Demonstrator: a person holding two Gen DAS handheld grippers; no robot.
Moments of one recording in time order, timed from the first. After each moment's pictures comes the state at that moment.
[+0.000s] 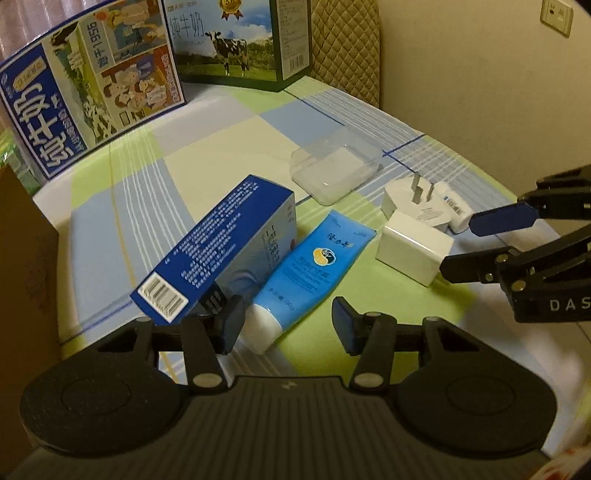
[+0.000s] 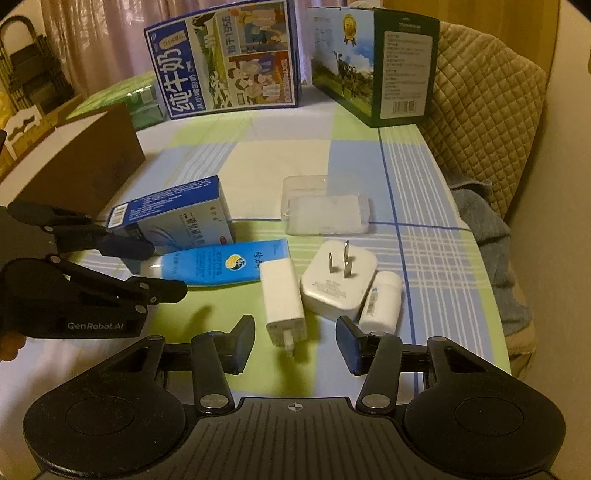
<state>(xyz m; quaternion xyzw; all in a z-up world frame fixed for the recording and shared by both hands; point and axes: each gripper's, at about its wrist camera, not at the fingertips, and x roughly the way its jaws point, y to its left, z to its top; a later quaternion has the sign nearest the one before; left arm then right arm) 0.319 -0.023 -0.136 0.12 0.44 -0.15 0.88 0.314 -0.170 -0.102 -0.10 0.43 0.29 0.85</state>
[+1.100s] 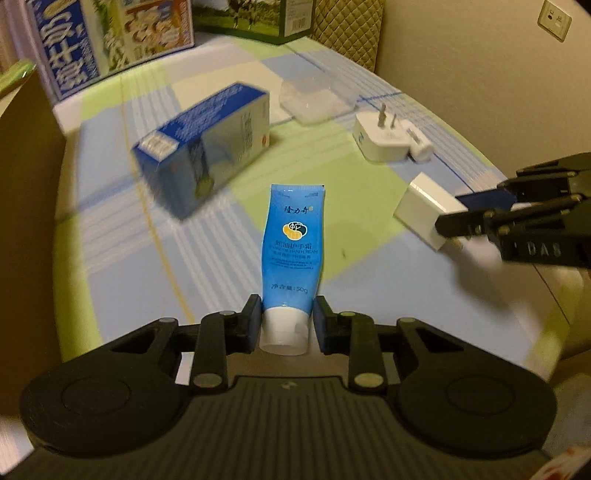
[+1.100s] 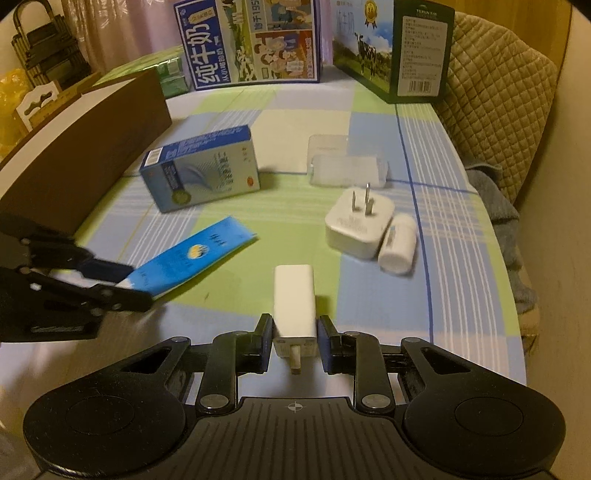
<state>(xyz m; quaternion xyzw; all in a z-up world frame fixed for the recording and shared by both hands) 0.237 0.004 -0.140 0.05 0.50 -0.15 0.85 0.259 -0.189 -0.109 -0.12 0.45 0.31 0.83</state>
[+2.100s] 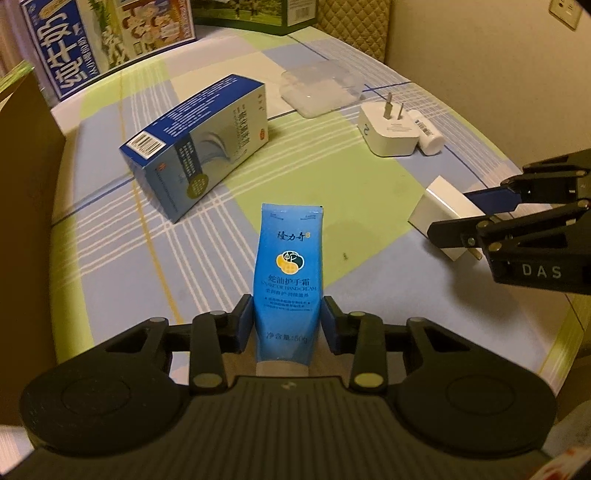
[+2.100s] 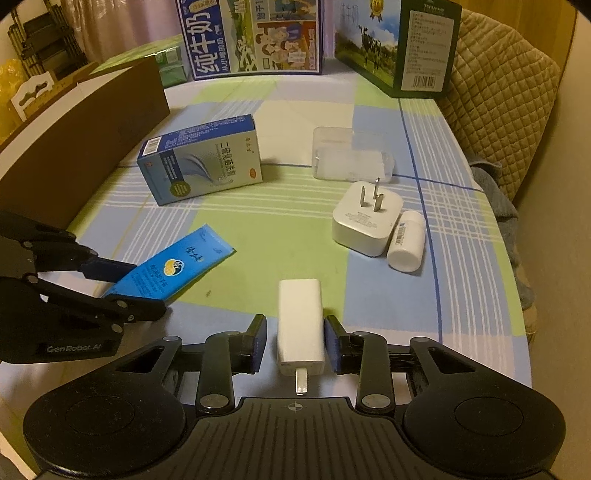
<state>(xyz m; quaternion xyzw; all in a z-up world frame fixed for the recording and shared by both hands) 0.248 -0.017 -0.147 0.07 0.50 -0.13 0.85 0.265 -0.173 -0.116 -0.13 0.45 0.30 0.83</state>
